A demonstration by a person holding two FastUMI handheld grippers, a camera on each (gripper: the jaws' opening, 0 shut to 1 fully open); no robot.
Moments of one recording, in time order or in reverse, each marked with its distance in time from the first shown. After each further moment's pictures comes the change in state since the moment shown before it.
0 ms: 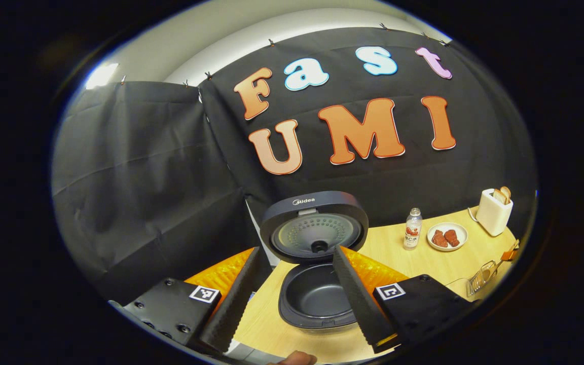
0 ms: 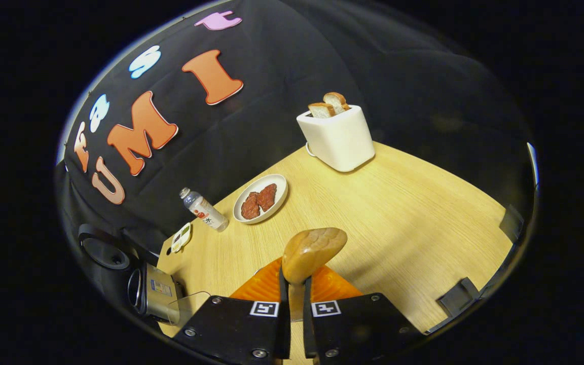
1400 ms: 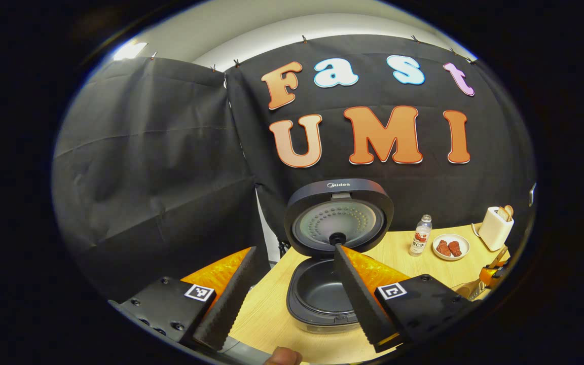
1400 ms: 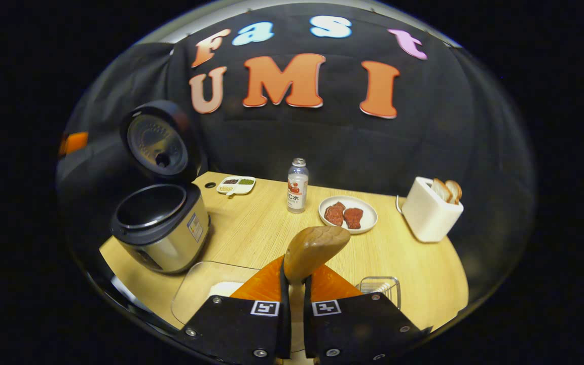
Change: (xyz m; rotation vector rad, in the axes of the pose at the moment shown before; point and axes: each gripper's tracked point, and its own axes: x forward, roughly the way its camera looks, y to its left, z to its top) left arm 0.003 0.051 -0.039 -0.109 0.000 0.060; right arm -0.057 0.185 -0.066 -0.876 -0.147 0.224
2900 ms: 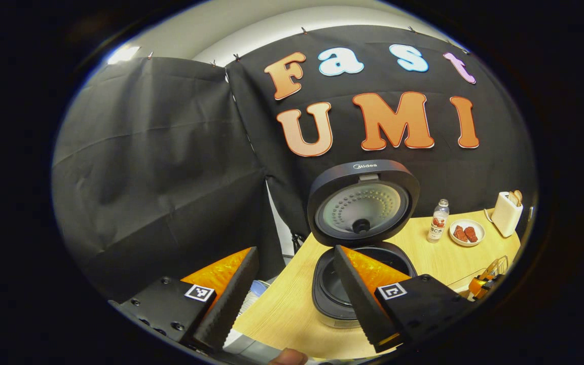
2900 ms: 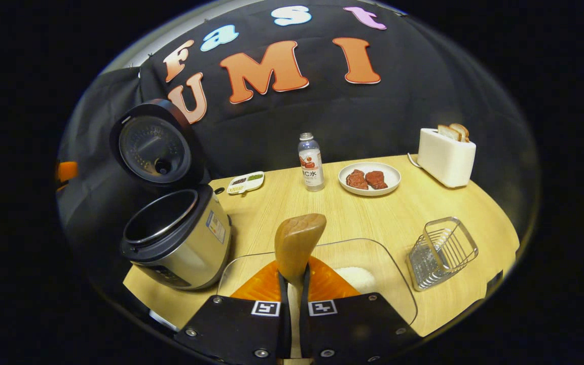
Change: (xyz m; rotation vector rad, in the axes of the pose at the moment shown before) left arm 0.019 0.039 -0.020 0.059 0.063 0.033; right arm 0.023 0.070 -0.051 0.448 0.071 0.046
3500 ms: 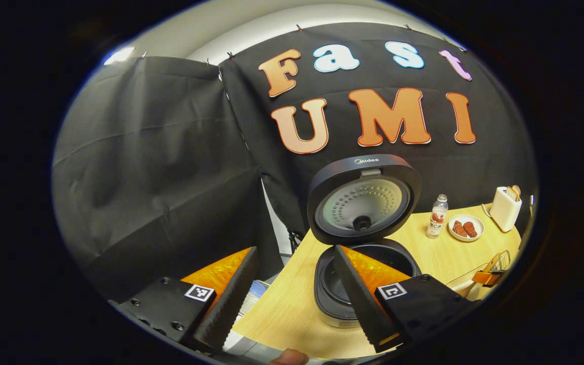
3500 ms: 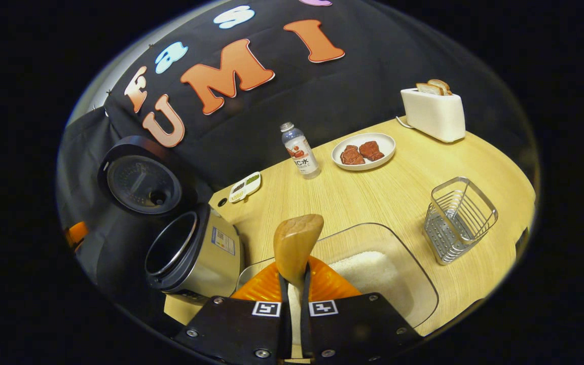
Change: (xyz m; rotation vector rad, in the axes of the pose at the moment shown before) left arm 0.011 0.005 -0.003 0.022 0.016 -0.026; right arm 0.008 -0.002 -0.003 0.266 0.086 0.043
